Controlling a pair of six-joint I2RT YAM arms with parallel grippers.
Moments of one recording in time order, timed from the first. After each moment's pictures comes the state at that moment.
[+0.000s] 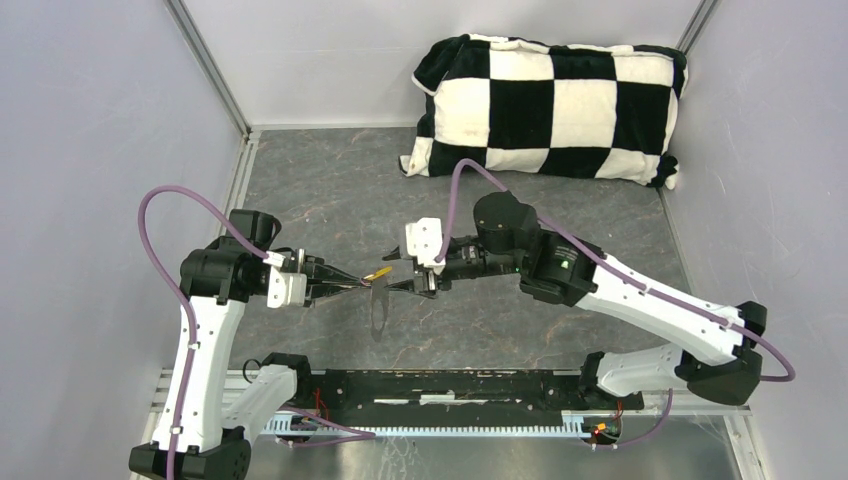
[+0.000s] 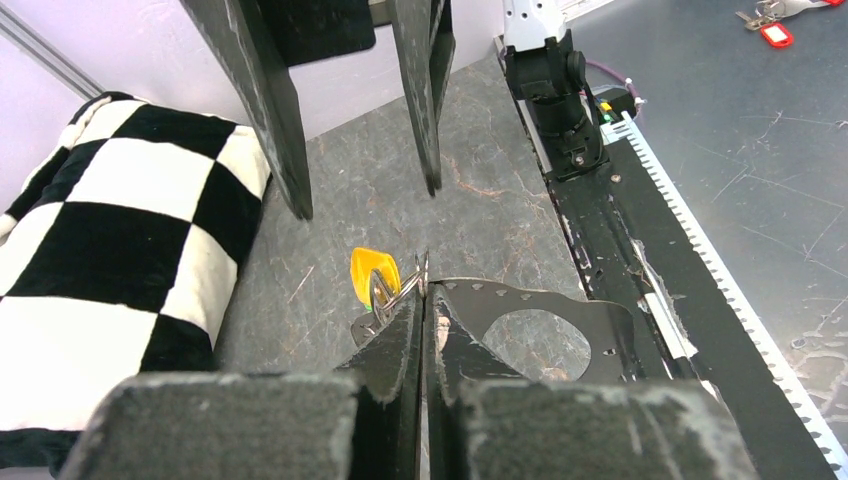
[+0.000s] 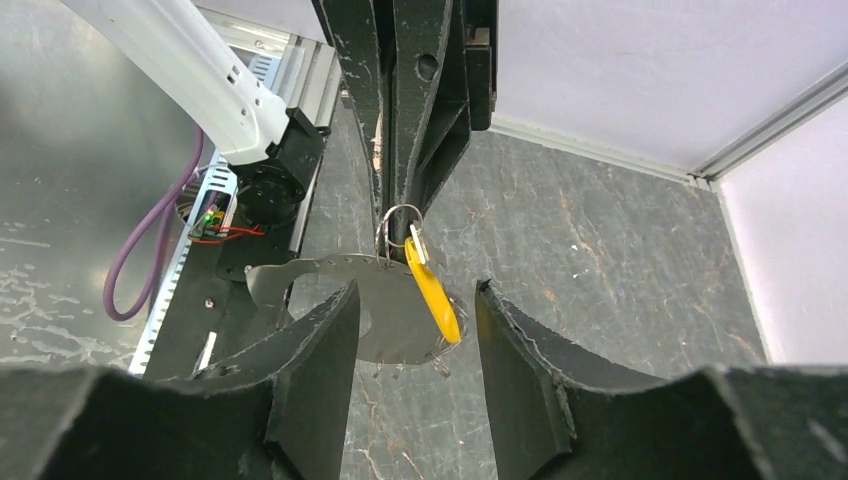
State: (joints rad) left arm -0.09 0.88 1.17 -1.47 1.52 1.64; right arm 1.14 1.28 1.38 -0.32 -0.44 -0.39
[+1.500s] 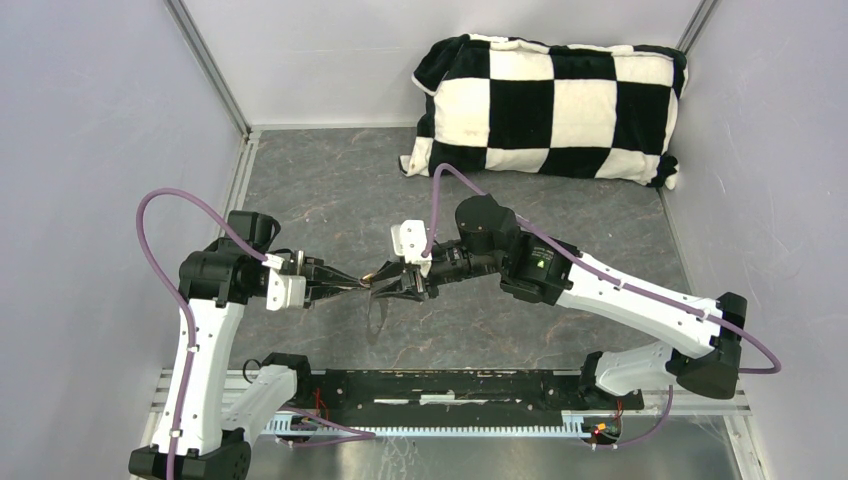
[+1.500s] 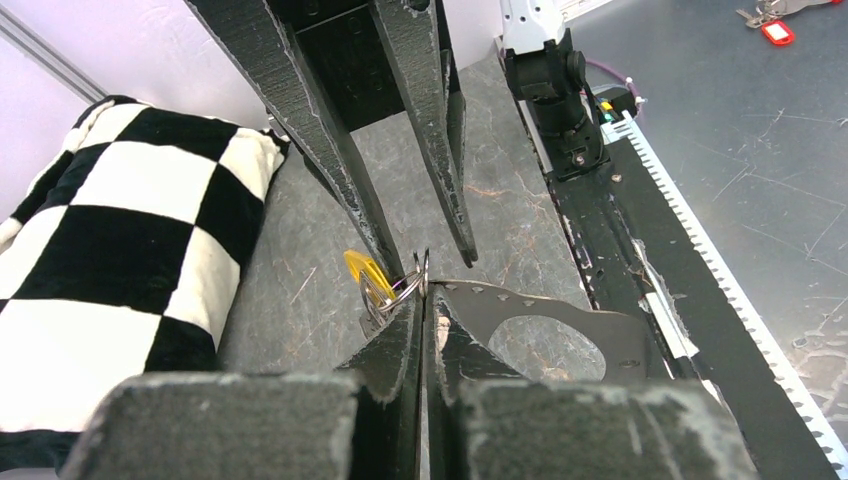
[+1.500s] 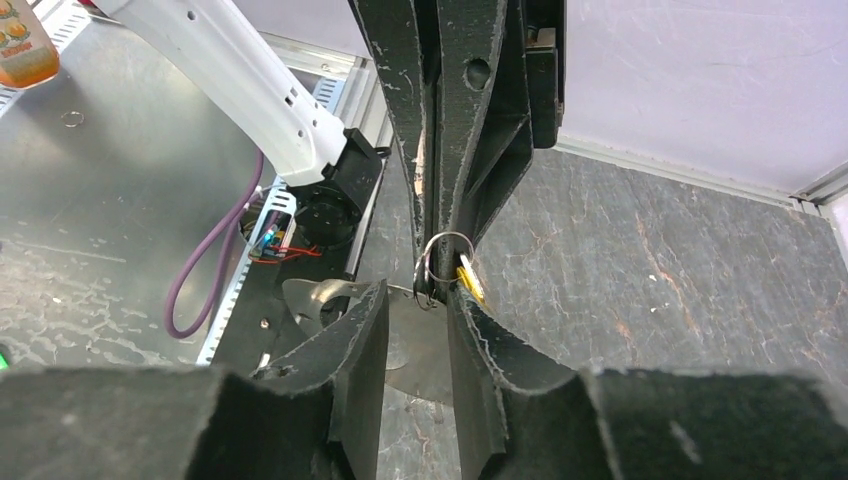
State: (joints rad) left arm -0.09 0.88 1.17 -1.47 1.52 1.64; right arm 1.14 1.32 1.34 -0.22 -0.56 -0.30
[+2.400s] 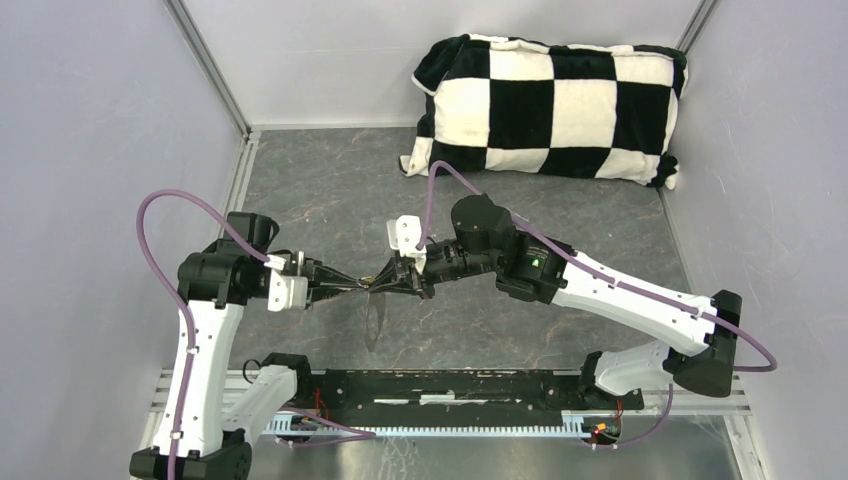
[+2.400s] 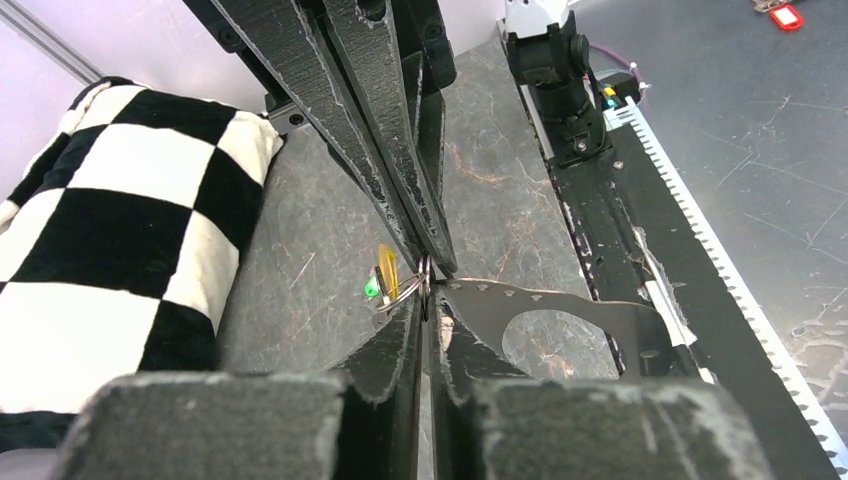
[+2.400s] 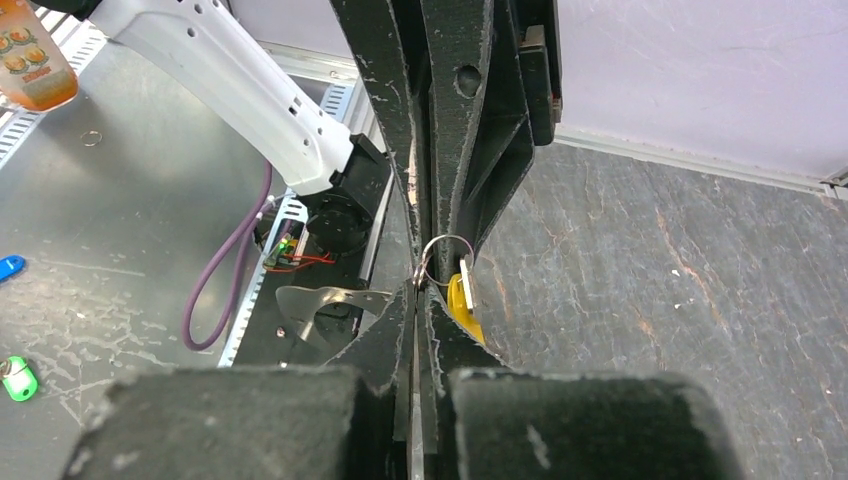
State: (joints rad) left arm -0.09 0.87 1.17 -1.48 1.50 1.64; right arm 1.14 1.34 1.34 -0.19 -0.56 -0.24
